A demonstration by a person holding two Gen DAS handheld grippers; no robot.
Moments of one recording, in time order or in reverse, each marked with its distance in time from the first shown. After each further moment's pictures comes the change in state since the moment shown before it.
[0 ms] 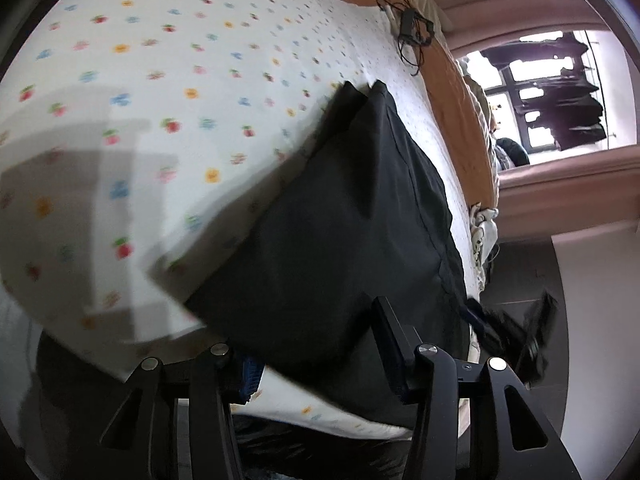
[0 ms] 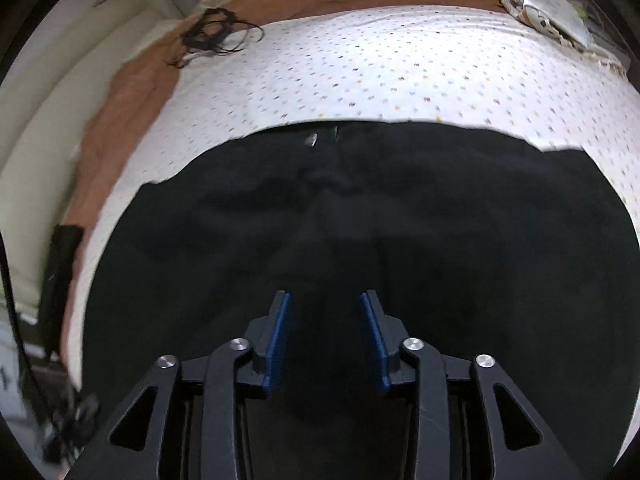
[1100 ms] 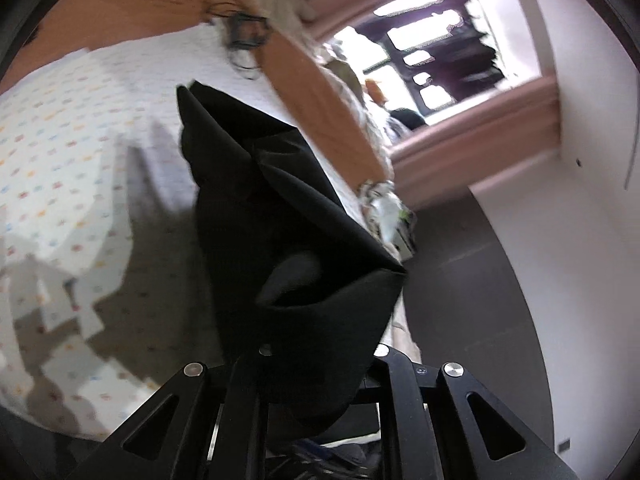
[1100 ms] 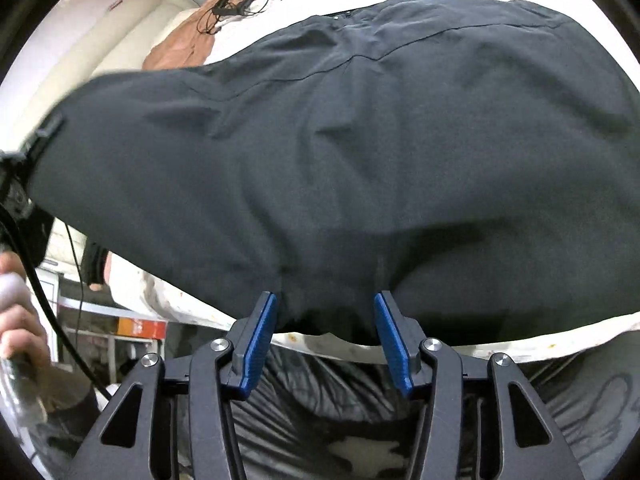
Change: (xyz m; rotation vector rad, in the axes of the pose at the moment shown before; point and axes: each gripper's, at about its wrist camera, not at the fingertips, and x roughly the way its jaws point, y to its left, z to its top) left arm -0.011 -0.181 -0.008 0.300 -0.007 -0.284; right arm -0.027 0.007 -0.171 0.098 0.077 0.161
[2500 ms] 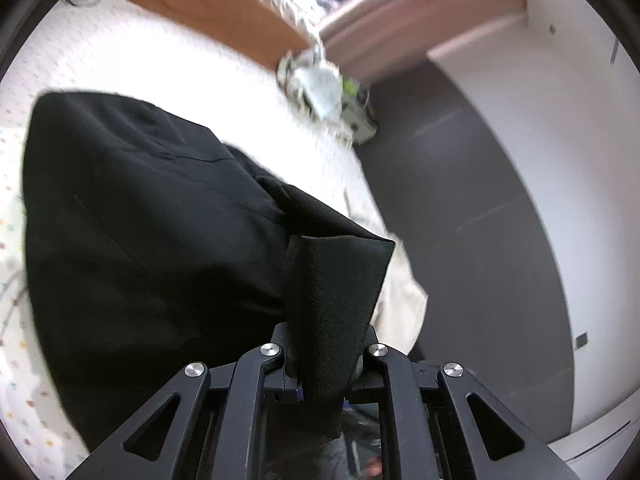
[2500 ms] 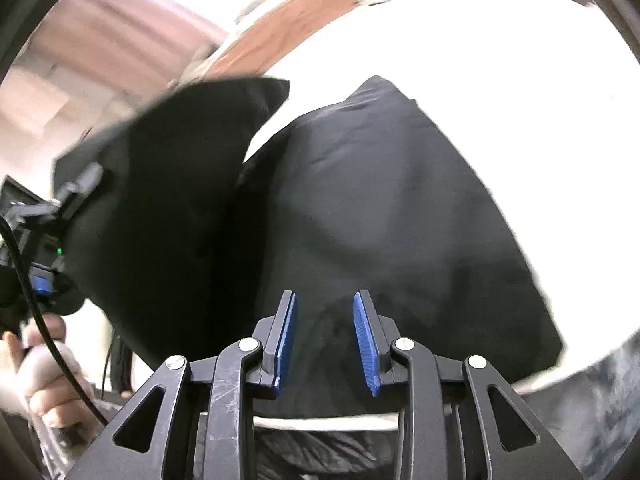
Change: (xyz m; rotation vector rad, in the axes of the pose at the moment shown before) left arm 0.219 -0.128 -0.078 0.256 0.426 -0.056; right arm -0.101 -0.138 0.039 0.278 -0.297 0.022
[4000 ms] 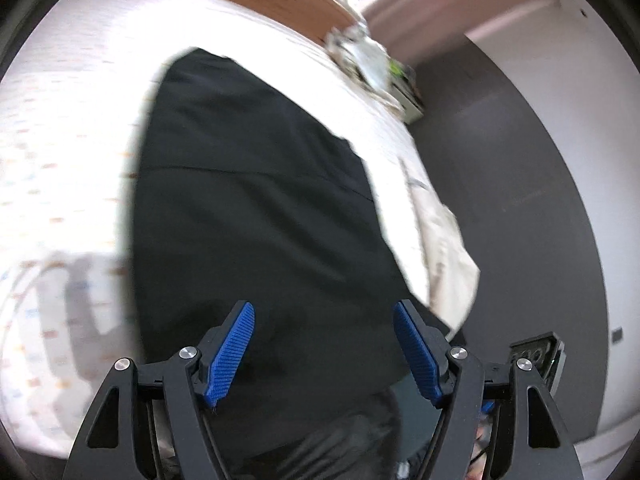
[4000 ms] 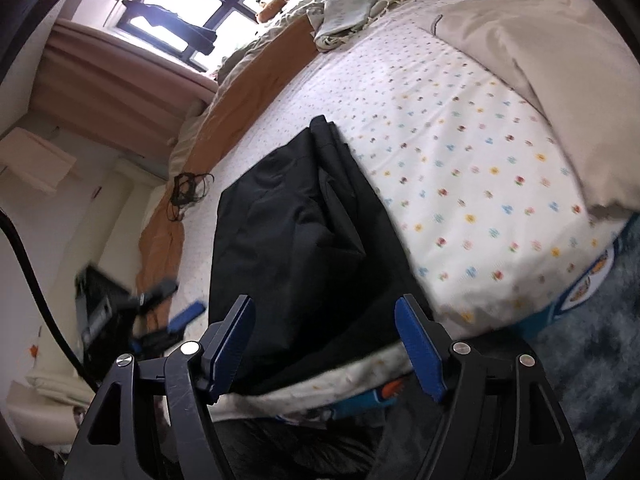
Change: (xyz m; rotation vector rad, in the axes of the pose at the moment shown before) left arm -0.046 0.057 -0.050 -0.035 0.017 0.183; right arm -0.078 -0.061 -0.028 0.125 -0.146 0.069
